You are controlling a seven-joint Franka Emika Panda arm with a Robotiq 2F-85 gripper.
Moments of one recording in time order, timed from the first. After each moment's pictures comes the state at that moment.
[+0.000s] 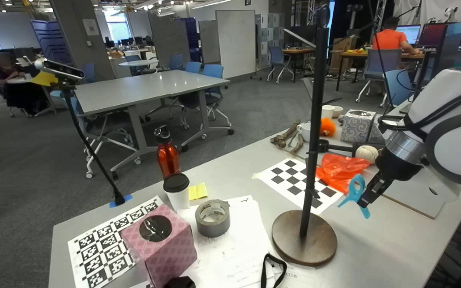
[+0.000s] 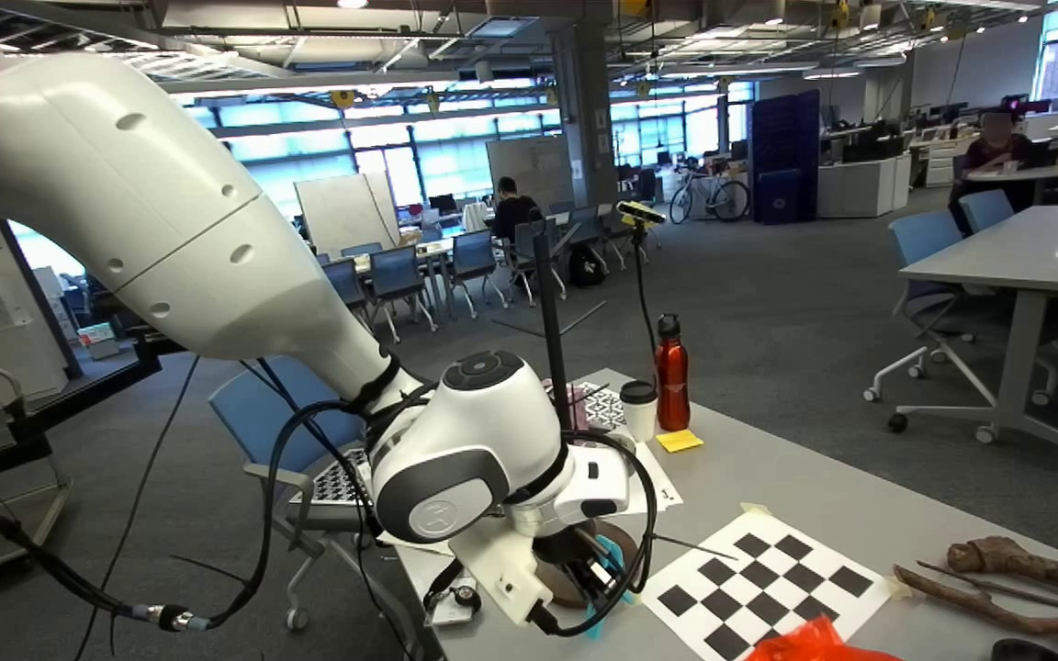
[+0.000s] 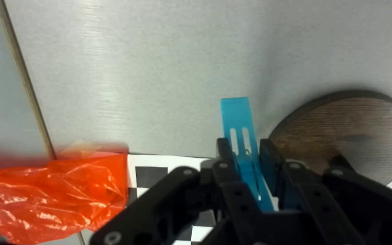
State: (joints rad) arm -0.07 0.31 0.01 -2.40 0.21 2.98 -0.30
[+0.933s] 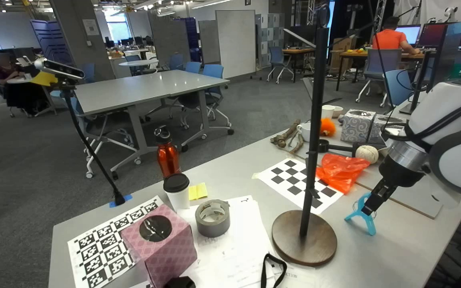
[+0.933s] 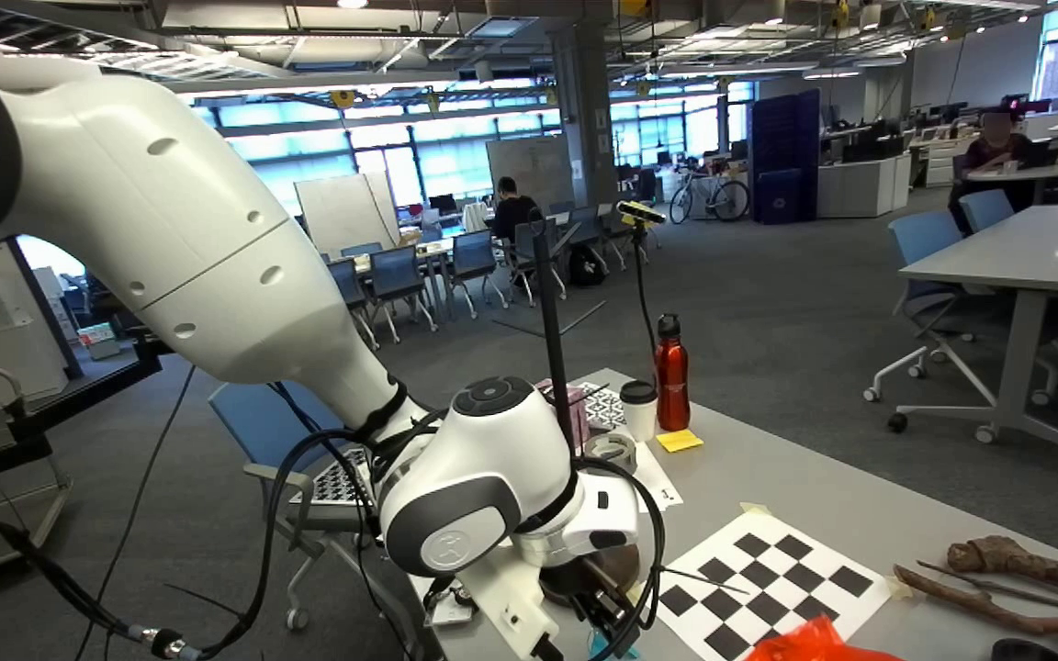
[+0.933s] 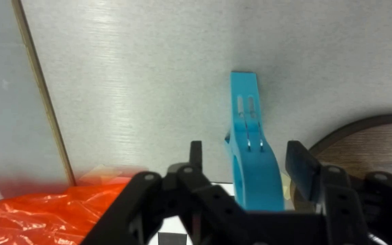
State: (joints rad) arm -0.10 0.35 -0.01 -2.41 0.10 3.01 -0.22
